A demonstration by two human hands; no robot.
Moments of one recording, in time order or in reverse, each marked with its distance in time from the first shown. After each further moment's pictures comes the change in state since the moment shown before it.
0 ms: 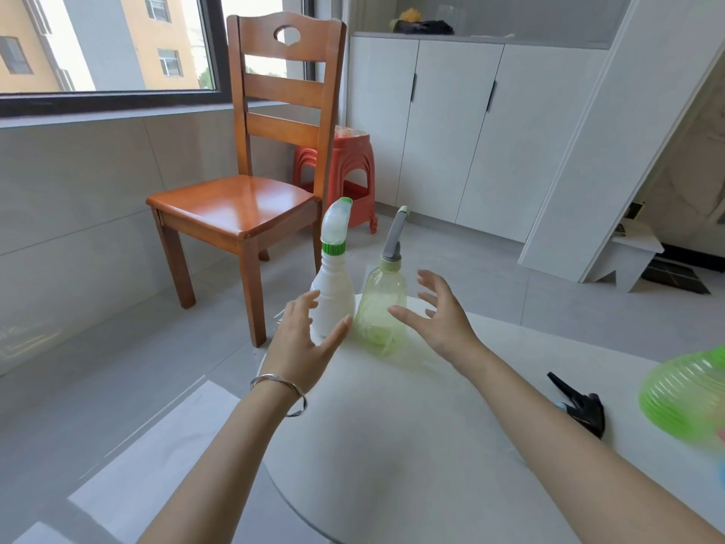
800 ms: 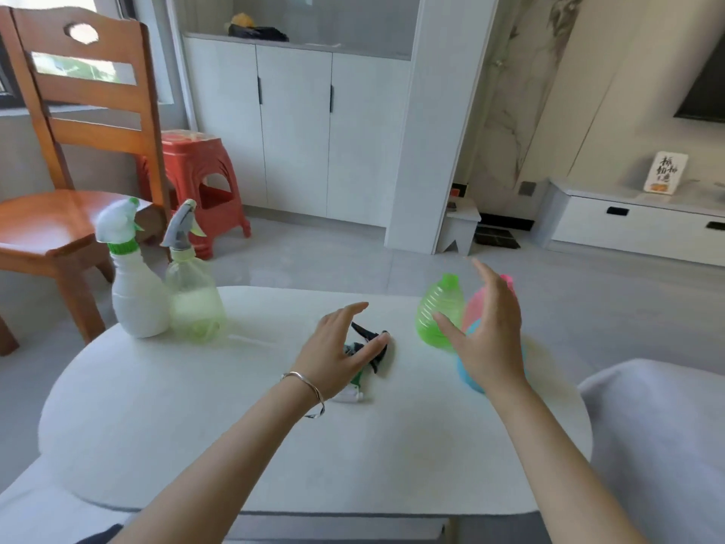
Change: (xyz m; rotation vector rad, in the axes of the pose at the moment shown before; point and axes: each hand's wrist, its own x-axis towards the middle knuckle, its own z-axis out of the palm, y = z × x) left_hand -0.102 0.179 0.174 -0.026 -0.466 0.373; right_hand -0.182 0.039 -0.257 -0.595 0.684 -0.195
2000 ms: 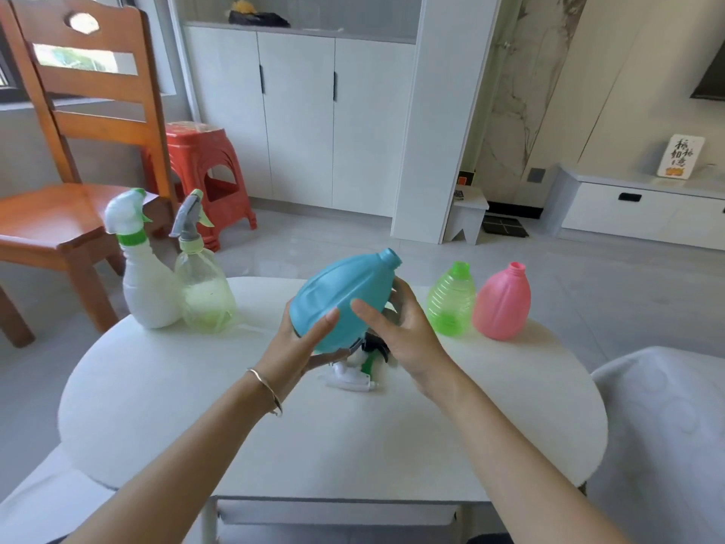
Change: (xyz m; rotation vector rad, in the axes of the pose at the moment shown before) left_hand -0.019 -0.031 -0.033 -0.983 -0.049 -0.314; right_hand -0.022 -0.076 0.052 0.926 -0.526 0.463
